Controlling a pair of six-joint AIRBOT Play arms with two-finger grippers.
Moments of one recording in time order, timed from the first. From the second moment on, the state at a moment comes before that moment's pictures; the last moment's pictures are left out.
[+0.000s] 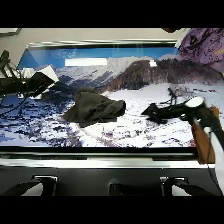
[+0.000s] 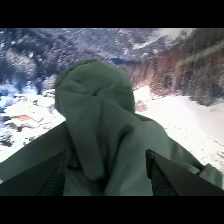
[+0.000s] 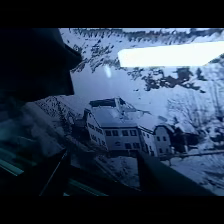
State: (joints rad) left arm 0.08 -1.20 1.28 1.07 -1.00 -1.71; right arm -0.05 -1.33 0.91 -0.70 1.11 1.41
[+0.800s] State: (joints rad) left arm 0.11 -1.19 1.19 1.15 -1.03 -1.70; right arm 0.32 -1.53 0.86 -0.35 0.68 1.35
